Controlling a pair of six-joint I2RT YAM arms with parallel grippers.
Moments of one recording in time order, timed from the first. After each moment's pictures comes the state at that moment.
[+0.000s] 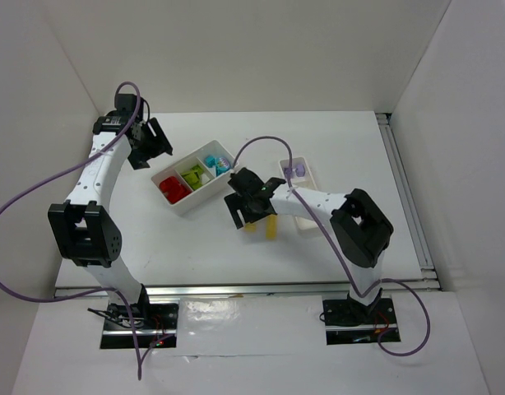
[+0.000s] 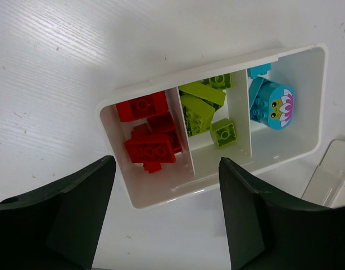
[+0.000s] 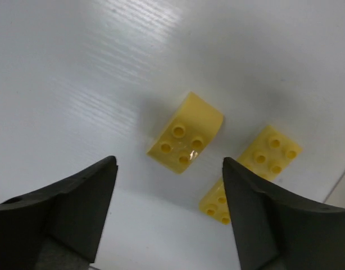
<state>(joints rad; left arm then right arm) 0.00 1.72 1.69 -0.96 -0.04 -0.56 0.84 1.87 1.31 -0.52 0.13 0.36</state>
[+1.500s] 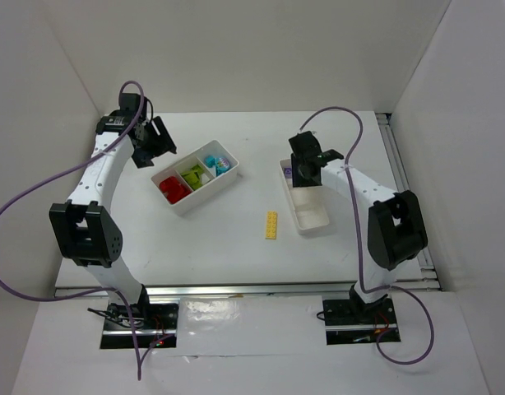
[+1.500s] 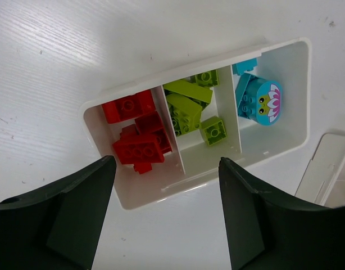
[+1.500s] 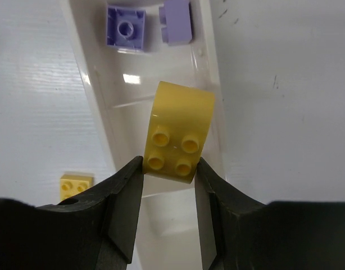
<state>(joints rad) -0.03 1.72 1.69 -0.94 -0.02 -0.56 0.42 1.69 1.30 -0.57 0.30 0.30</state>
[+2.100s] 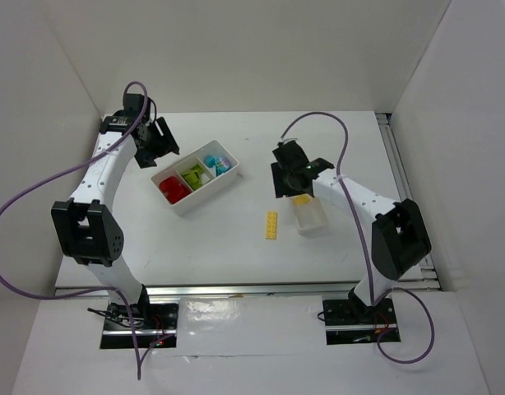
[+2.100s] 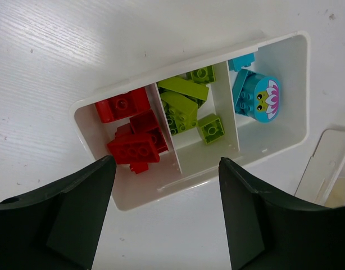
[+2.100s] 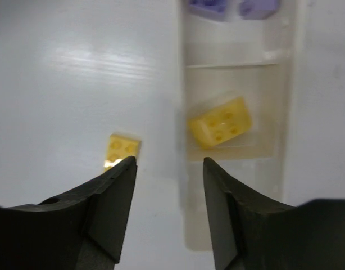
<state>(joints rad) -0.04 1.73 1.69 -0.94 -0.02 -0.56 0.53 1.65 1.25 -0.58 0.27 0.33</state>
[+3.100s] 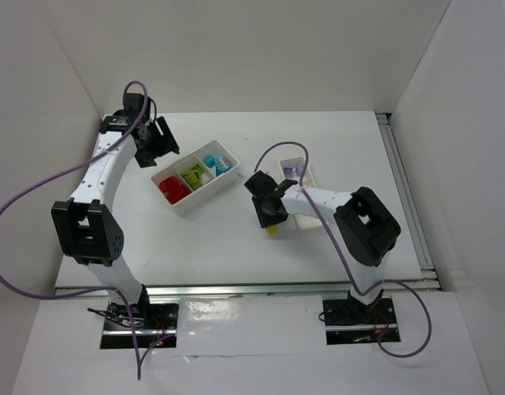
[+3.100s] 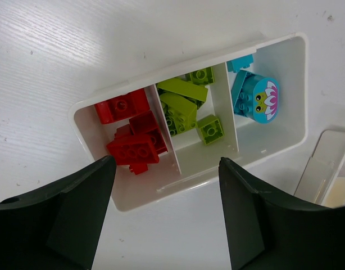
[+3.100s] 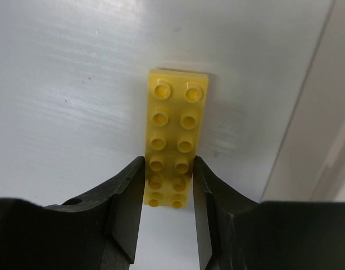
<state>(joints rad) -0.04 1.73 1.70 -0.93 -0.02 -0.56 0.76 1.83 1.17 -0.54 0.20 0.42</state>
